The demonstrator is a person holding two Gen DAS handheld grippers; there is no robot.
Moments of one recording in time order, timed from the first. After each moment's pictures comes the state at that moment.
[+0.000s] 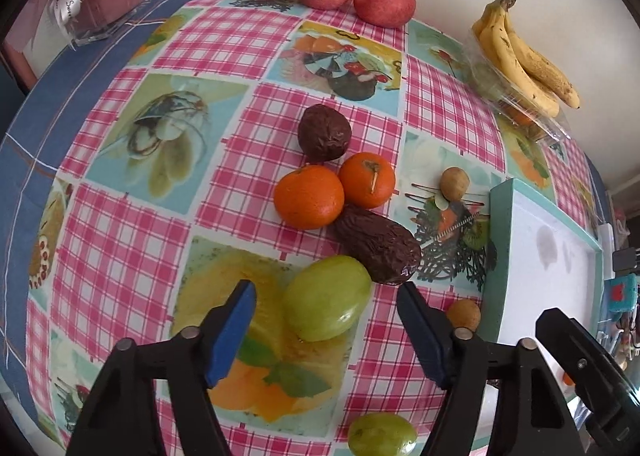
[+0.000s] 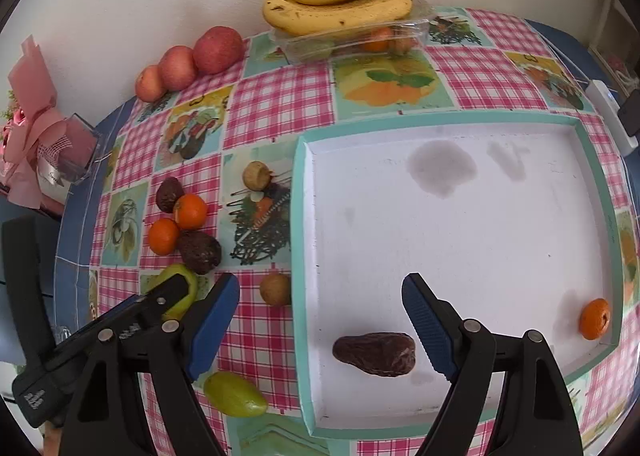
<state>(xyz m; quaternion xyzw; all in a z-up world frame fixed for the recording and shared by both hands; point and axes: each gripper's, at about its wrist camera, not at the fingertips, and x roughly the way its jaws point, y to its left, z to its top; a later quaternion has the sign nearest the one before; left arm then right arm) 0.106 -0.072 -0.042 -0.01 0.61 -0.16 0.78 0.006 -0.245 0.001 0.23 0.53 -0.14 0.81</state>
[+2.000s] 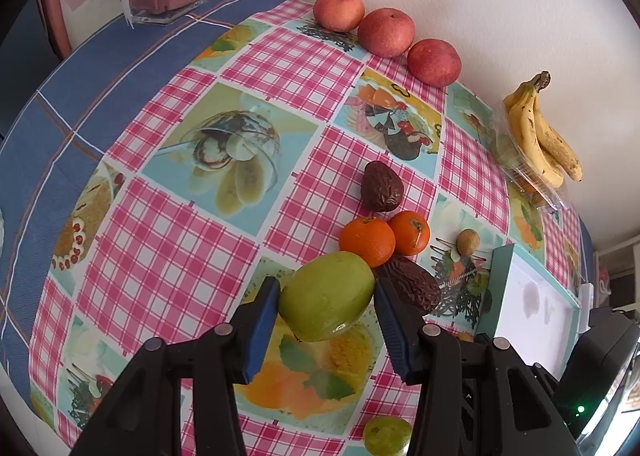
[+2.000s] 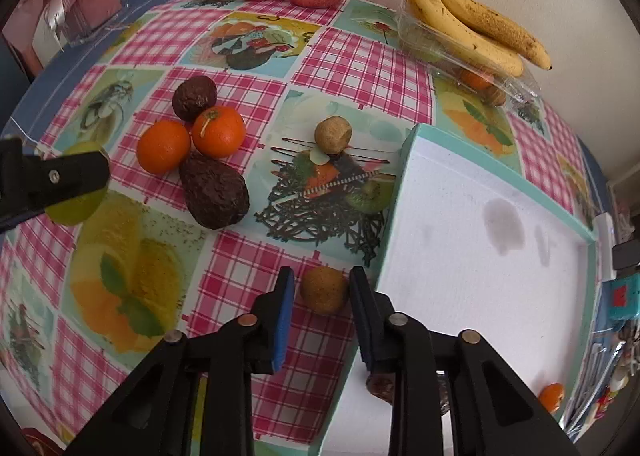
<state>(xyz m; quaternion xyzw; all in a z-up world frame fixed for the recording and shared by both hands) 0.118 -0.019 -0.013 -0.09 0.59 -0.12 0.79 0.049 -0.168 -0.043 -0.01 0.59 -0.11 0.80</state>
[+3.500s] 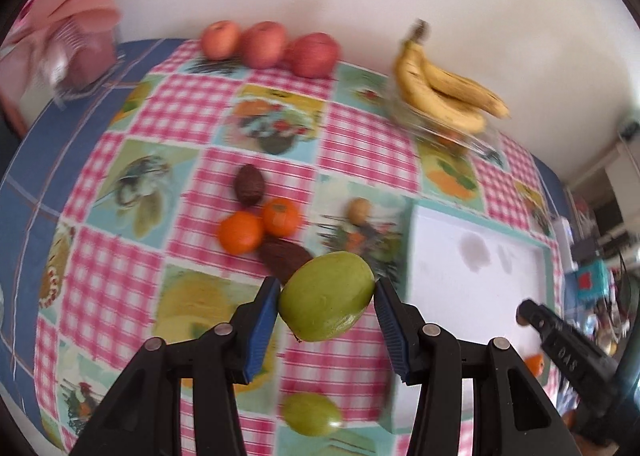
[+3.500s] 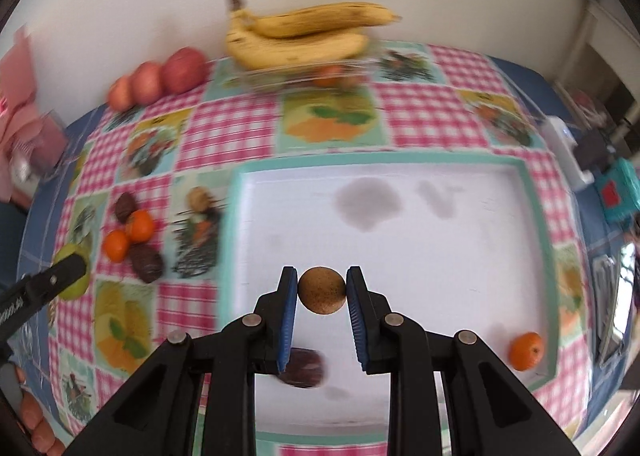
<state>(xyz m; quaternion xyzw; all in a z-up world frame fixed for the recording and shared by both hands) 0.070 -0.108 0.029 0.00 0.55 -0.23 0.80 -0.021 -0.290 0.022 0.17 0.52 -0.22 0.81</state>
